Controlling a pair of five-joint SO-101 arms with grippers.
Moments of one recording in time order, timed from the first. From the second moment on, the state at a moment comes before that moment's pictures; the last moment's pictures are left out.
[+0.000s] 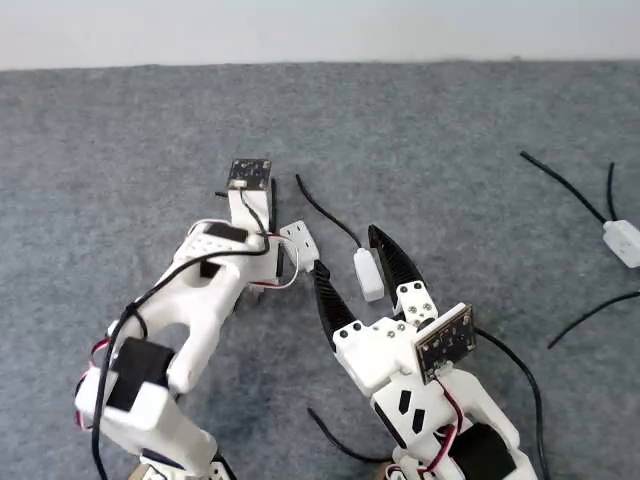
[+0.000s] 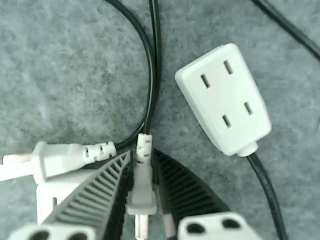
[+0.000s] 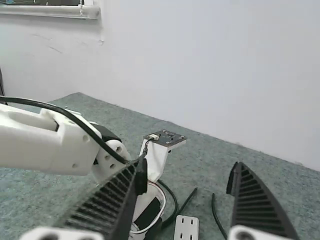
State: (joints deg) left arm 11.3 9.7 31.7 47.7 20.6; right arm -37.1 -103.6 75.4 39.7 0.1
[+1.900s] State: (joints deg) left arm 27.6 -48.7 20.3 67.6 -10.8; right arm -46.4 -103.3 79.2 39.7 5.0
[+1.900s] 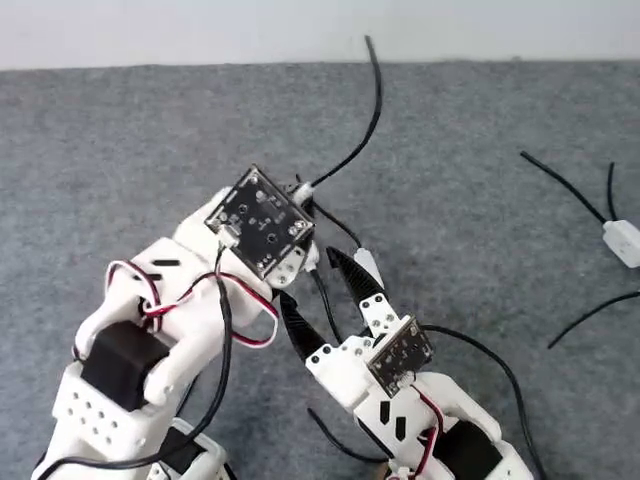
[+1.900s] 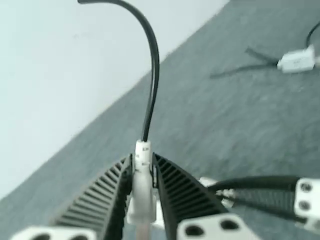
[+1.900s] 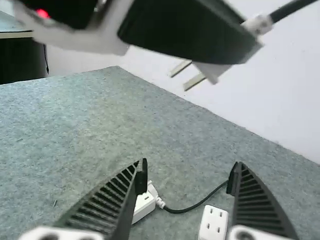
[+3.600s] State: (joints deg) left arm 56.3 -48.7 17.6 39.3 -1.5; right arm -40.4 -103.2 79.5 39.2 6.3
